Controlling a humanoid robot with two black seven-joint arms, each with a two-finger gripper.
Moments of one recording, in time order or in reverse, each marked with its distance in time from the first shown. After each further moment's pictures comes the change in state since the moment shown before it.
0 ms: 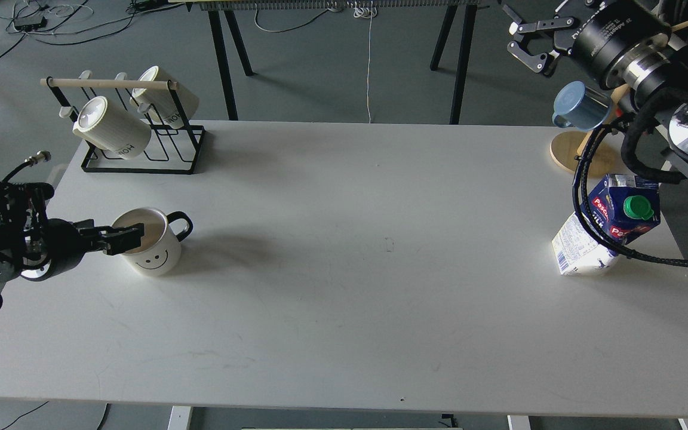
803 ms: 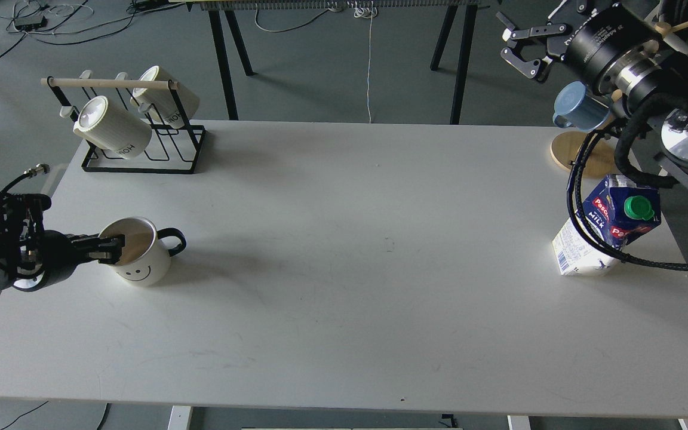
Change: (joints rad) left arm -0.001 0.005 0.036 0.019 0.007 -0.029 -0.010; right arm -0.009 0.015 -0.001 0.001 -0.001 0.002 0.000
